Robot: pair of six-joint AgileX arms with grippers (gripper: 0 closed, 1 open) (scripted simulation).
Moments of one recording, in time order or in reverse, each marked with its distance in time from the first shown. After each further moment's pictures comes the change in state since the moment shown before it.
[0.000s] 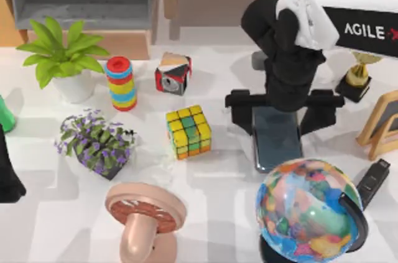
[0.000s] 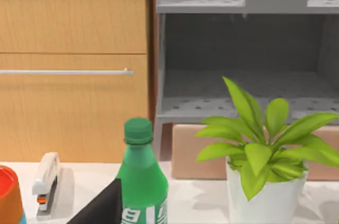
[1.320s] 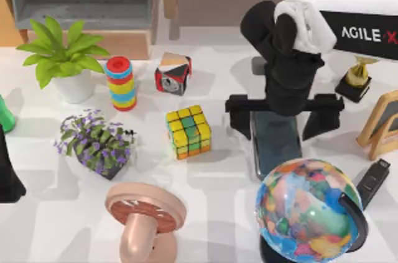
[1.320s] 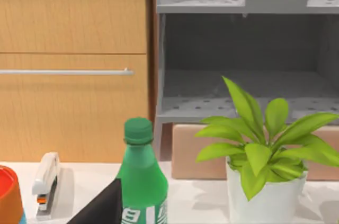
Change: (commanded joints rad) left arm 0.000 0.000 0.000 0.000 0.000 0.000; right arm 0.000 0.005 -0.005 0.000 0.000 0.000
